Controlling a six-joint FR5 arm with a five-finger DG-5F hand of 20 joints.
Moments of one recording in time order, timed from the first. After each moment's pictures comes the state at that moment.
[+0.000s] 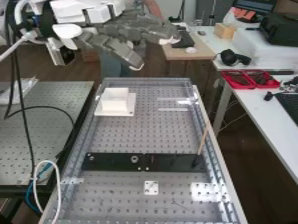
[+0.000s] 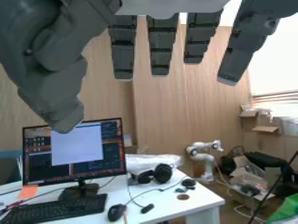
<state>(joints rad) 1.47 -1.58 -1.84 -2.76 -1.37 -0.72</state>
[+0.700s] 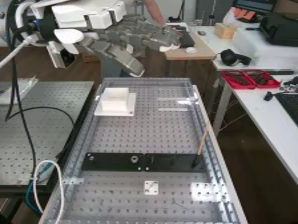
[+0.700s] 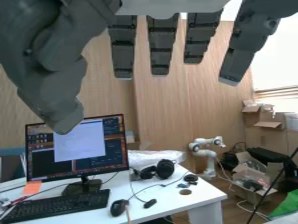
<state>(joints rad) 1.46 -1.58 -1.84 -2.77 -1.39 -0.70</state>
